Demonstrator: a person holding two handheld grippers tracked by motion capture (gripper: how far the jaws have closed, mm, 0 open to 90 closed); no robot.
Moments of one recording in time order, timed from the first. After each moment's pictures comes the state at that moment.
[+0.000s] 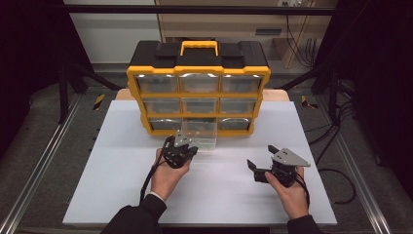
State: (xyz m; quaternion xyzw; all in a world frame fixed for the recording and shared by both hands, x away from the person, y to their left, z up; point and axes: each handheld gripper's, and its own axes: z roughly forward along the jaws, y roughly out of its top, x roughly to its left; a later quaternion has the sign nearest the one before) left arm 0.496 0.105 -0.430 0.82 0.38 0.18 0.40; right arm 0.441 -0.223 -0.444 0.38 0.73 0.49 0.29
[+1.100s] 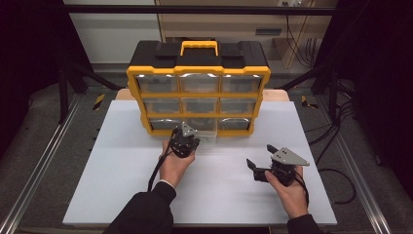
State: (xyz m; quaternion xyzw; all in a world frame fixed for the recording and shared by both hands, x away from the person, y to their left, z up) left arm 0.530 0.091 -0.439 0.81 0.40 0.20 0.38; right arm 0.445 -0.223 -0.447 0.38 0.73 0.49 0.29
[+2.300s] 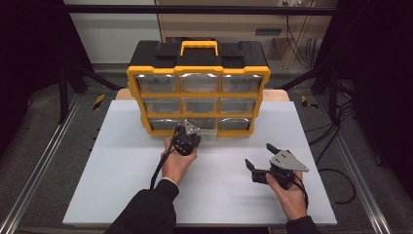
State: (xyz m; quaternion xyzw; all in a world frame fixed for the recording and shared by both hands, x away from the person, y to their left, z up) left arm 0.536 0.085 -0.436 0.82 0.38 0.22 0.36; right arm 0.437 -0.216 -0.443 0.35 0.72 0.50 0.33
